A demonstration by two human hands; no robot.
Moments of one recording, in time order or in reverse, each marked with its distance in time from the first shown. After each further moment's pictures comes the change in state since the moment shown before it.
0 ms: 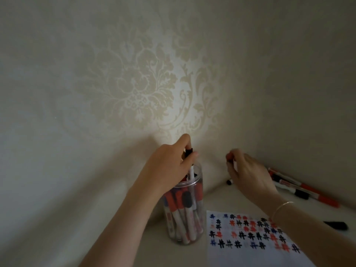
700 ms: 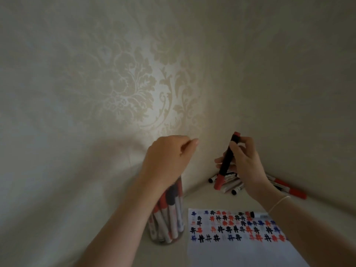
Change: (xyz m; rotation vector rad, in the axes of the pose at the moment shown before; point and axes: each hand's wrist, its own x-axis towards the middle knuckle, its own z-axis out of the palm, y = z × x) left_hand 0.011 0.049 0.002 -0.027 0.077 0.012; right_hand 0.009 -0.016 -0.057 1.108 0.092 0.683
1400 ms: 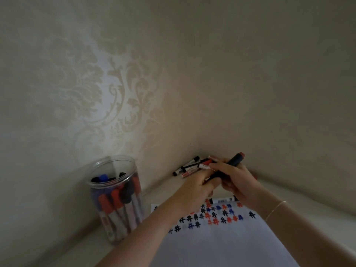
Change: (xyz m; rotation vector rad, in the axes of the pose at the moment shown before) left_hand -0.025 0.057 0.138 -0.757 -0.601 -0.014; right_hand -0.031 0.014 -0.084 0.050 -0.073 0.339
